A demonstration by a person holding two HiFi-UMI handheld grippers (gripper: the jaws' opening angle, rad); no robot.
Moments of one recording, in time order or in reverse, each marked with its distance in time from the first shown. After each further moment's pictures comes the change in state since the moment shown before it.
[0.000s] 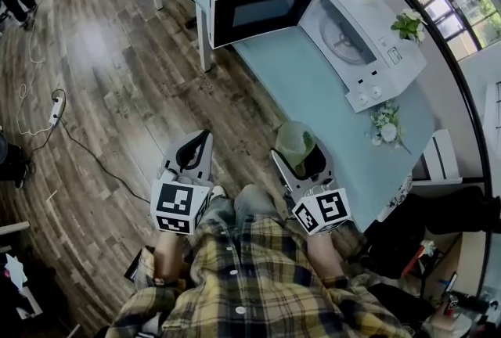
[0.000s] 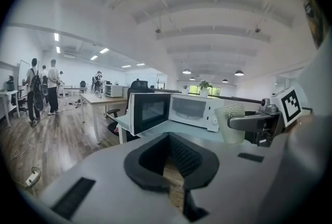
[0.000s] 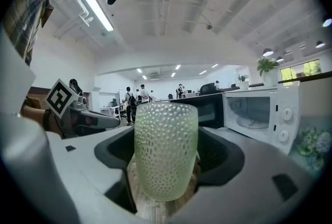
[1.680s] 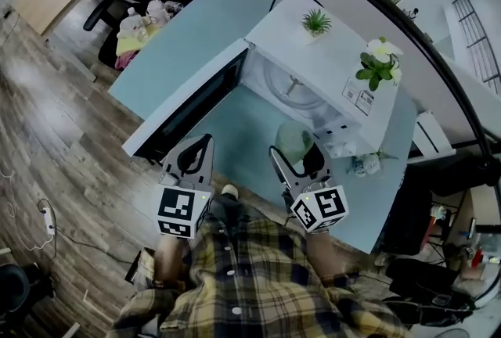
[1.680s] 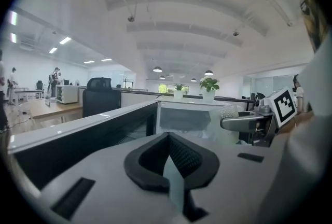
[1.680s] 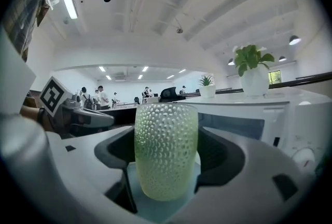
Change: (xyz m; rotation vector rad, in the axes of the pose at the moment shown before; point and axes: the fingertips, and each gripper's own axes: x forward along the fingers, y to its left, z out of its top) left arm 0.313 0.010 0.121 0.133 0.004 -0.365; right arm 0.145 -0.243 0.048 0.048 -0.034 -0.383
